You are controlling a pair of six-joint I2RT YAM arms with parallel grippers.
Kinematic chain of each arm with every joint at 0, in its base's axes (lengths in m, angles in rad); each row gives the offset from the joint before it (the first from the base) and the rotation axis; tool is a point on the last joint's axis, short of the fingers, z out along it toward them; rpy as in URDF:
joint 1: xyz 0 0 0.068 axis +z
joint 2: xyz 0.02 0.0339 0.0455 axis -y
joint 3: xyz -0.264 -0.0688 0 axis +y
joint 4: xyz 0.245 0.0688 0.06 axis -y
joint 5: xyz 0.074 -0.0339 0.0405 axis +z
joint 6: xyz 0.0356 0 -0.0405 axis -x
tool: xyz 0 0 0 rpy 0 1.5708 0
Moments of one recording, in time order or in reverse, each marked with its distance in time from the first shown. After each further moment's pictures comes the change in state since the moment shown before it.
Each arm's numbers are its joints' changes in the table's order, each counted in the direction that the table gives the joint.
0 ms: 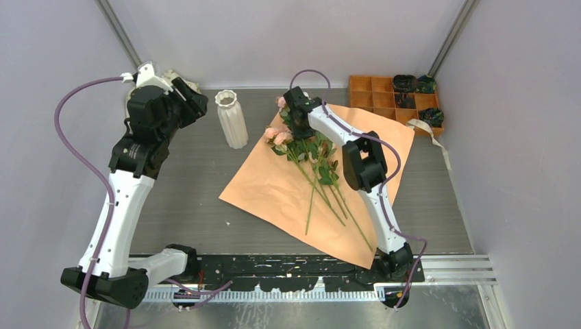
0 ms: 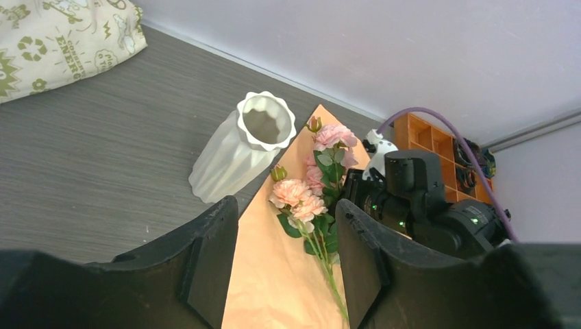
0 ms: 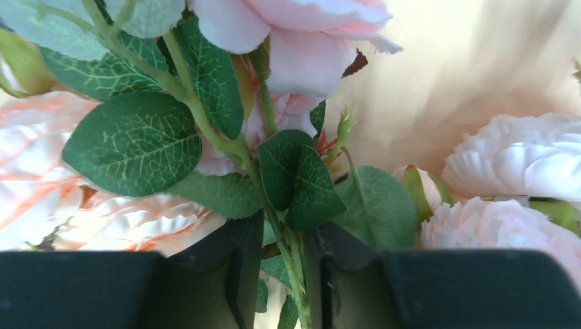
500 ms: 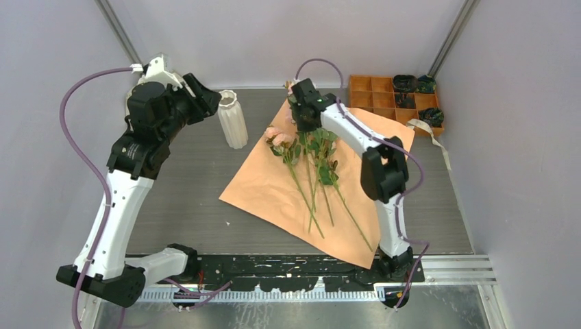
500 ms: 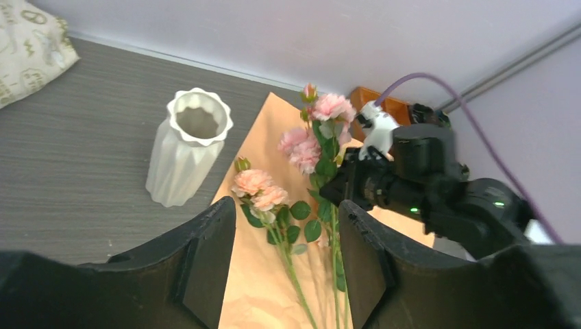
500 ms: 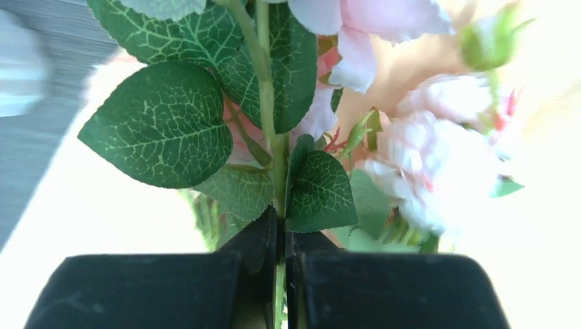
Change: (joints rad) left arm -0.084 -0.016 -0.085 -0.025 -0.064 -0.040; right arm 0.001 0.214 0.187 0.054 0.012 0.008
